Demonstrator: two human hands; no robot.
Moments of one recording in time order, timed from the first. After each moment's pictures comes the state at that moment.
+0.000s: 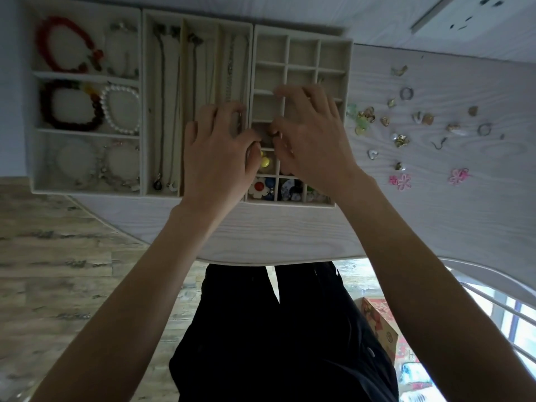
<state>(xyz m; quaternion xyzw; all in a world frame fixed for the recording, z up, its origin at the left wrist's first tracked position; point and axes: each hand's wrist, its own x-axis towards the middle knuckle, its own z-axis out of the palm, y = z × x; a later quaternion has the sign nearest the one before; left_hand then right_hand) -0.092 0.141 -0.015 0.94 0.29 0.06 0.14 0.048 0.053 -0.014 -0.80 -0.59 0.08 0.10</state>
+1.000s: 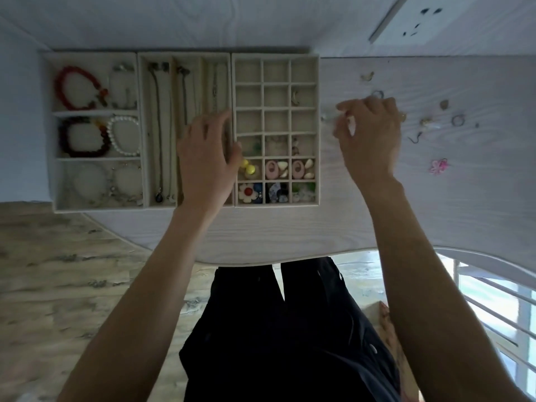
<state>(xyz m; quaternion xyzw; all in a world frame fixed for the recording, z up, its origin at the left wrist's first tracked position) -0.078 0.138 -0.004 0.89 0.38 0.10 0.25 0.099 -0.006 -0.004 -0.93 -0.33 -0.01 0.17</state>
